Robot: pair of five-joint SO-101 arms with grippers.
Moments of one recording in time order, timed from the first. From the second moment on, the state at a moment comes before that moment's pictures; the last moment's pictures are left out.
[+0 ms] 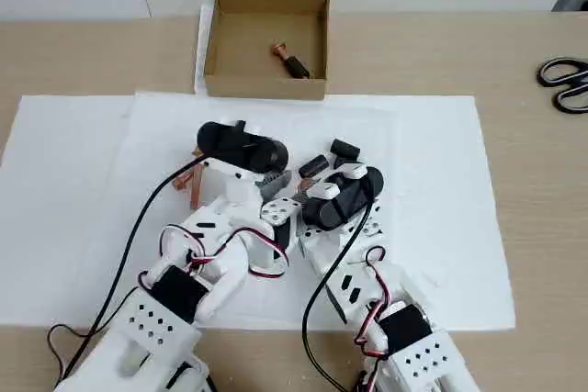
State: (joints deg) left arm 29.0 -57.2 65.3 33.8 20.5; right arm -30.2 -81.0 91.1 19.2 -3.0
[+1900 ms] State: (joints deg) left arm -15.6 -67.1 54.5 65.6 0.7; right arm -16.6 56.5 -45.9 6.3 -3.0
